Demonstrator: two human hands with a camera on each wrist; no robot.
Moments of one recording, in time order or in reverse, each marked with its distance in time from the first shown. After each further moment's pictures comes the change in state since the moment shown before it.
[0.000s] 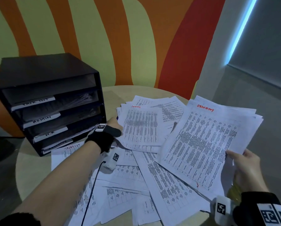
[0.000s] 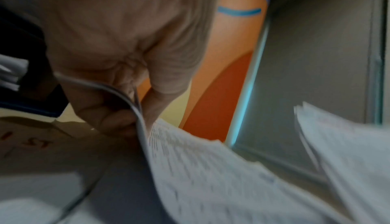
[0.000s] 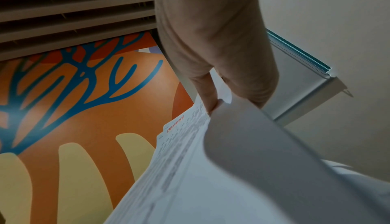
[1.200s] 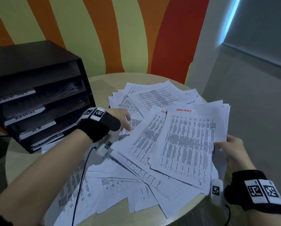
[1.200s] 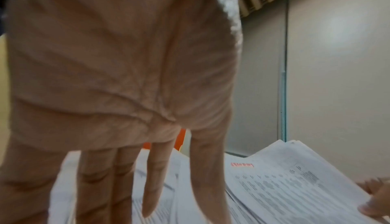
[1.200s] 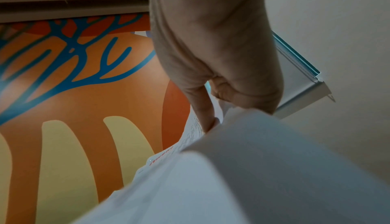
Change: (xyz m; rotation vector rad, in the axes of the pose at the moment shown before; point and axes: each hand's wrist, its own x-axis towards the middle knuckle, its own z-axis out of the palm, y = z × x) left_hand -0.032 0.039 -0.007 0.364 -0.305 0.376; right_hand -0.012 0.003 0.006 -0.205 -0.123 0.087
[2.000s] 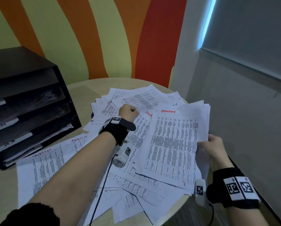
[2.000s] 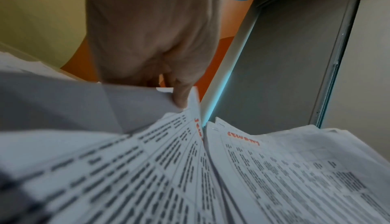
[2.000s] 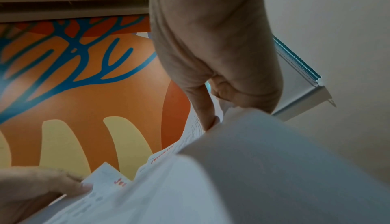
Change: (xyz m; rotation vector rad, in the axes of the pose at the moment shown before) left_hand 0.089 0.079 0.043 -0.793 0.658 0.095; right_hand 0.013 0.009 -0.006 -0.012 0.009 -0.025
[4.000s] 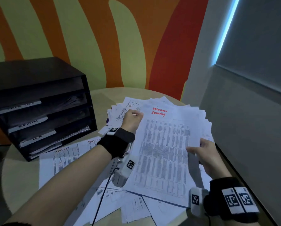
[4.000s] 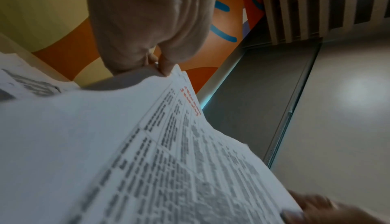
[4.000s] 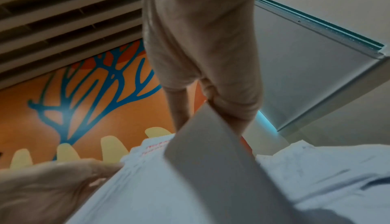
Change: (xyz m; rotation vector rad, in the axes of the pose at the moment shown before) left_hand -0.045 0.030 -0.054 -0.395 0.036 -0.181; right_hand -0.031 -0.036 0.032 0.051 -0.278 -0.168
